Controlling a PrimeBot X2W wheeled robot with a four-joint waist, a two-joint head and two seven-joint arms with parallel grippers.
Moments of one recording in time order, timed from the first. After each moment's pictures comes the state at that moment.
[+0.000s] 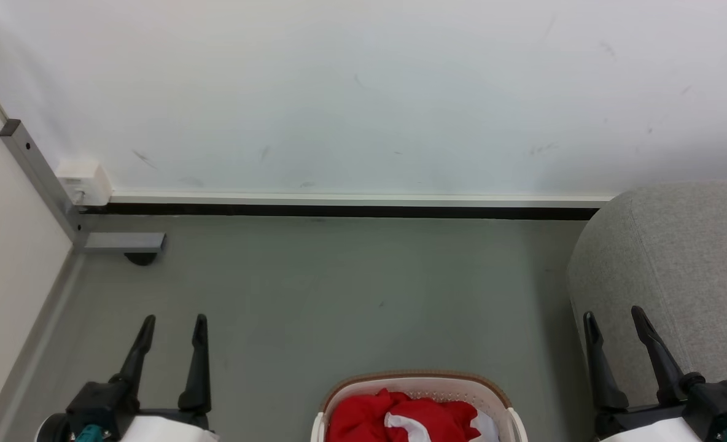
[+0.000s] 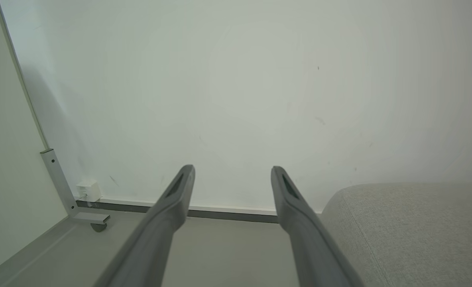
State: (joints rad) left arm -0.04 0.11 -0.02 0.10 -0.16 -0.03 -0.23; right arm -0.06 -0.05 0.06 0.14 0.23 0.13 -0.23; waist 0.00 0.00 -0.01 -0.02
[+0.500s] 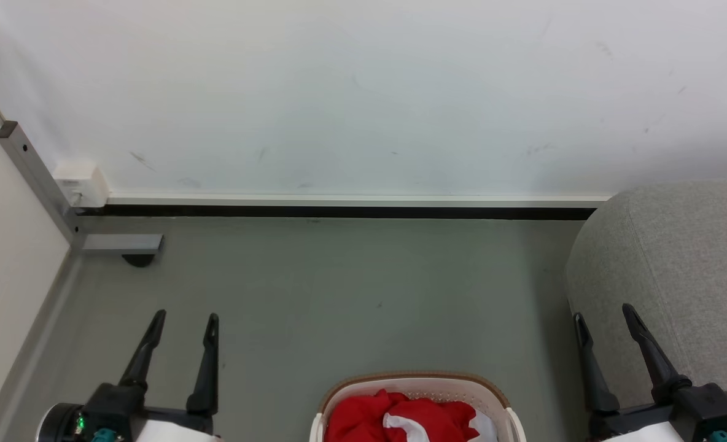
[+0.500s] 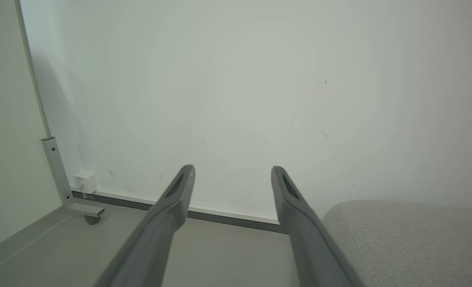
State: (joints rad) left arm -0.04 0.10 -0.01 0.09 -0.05 -0.04 -0.26; right arm -0.06 -0.05 0.07 0.13 0.15 0.13 -0.26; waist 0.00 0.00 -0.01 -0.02
